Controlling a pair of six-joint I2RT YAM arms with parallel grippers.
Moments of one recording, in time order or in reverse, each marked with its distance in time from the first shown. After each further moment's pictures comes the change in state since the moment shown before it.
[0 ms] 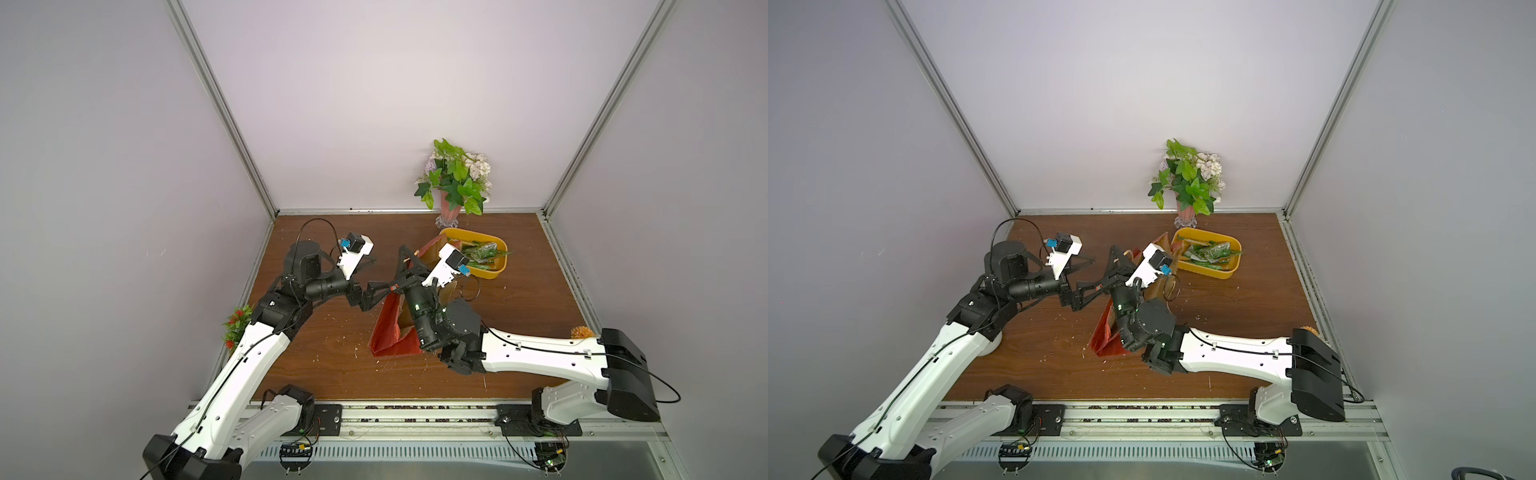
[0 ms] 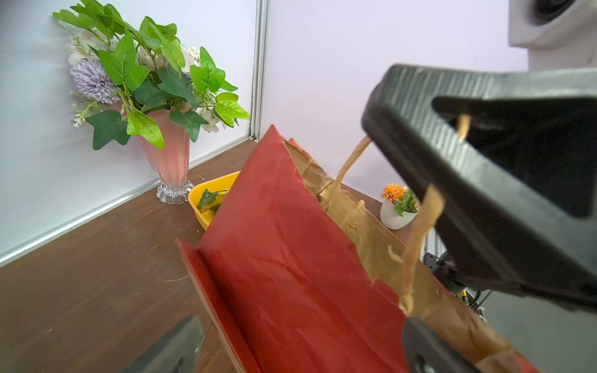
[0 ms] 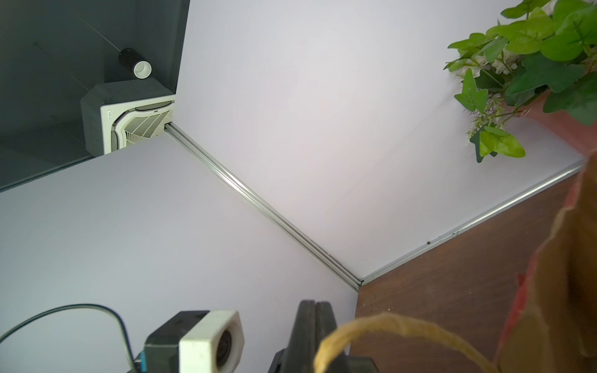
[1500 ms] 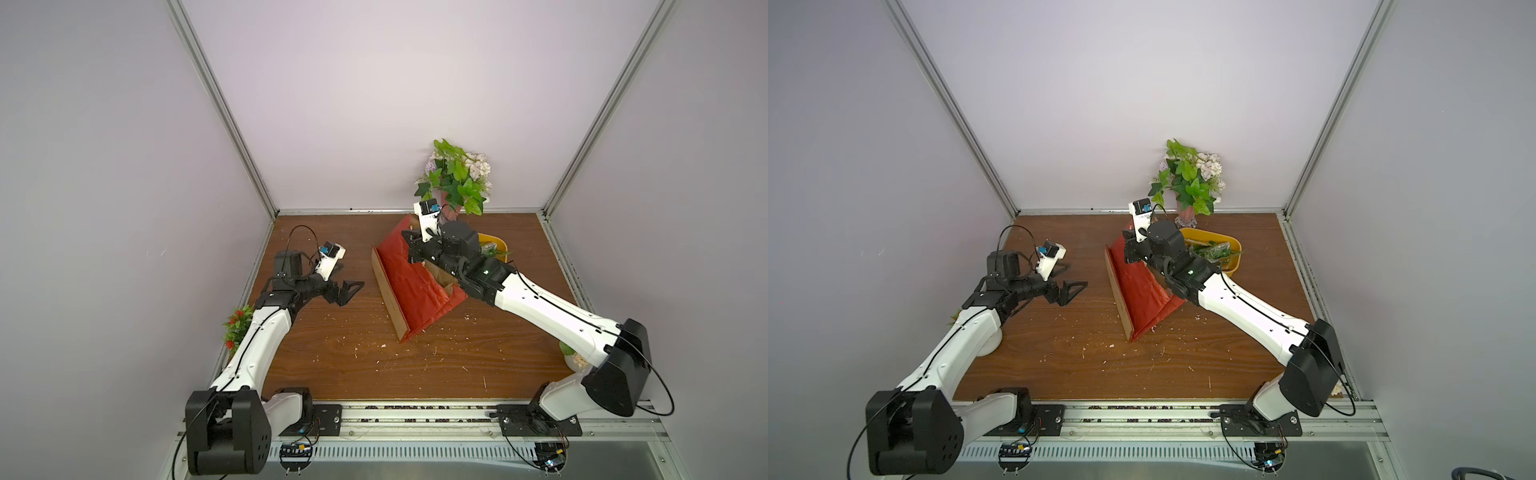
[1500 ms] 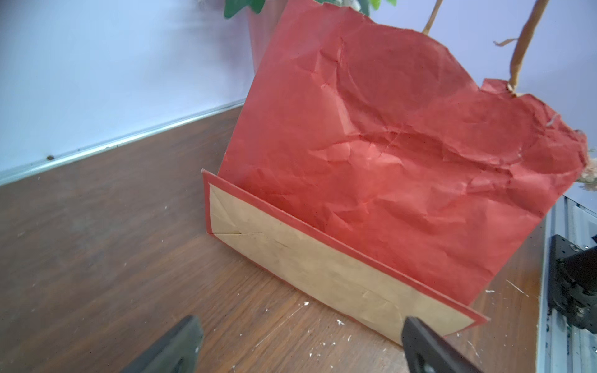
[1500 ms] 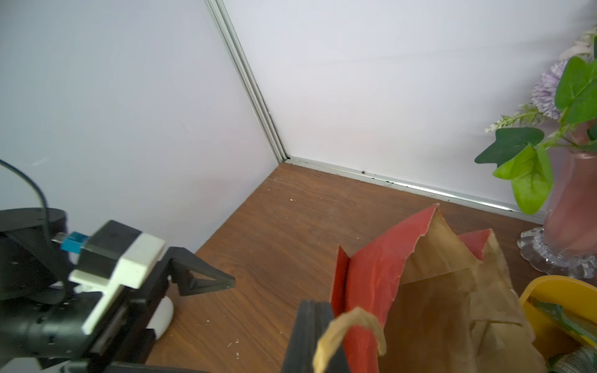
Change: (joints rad) left arm 0.350 0.161 -0.203 0.100 0.061 0.256; right arm -0.468 -0.002 0.272 -0.934 -0.873 -0.200
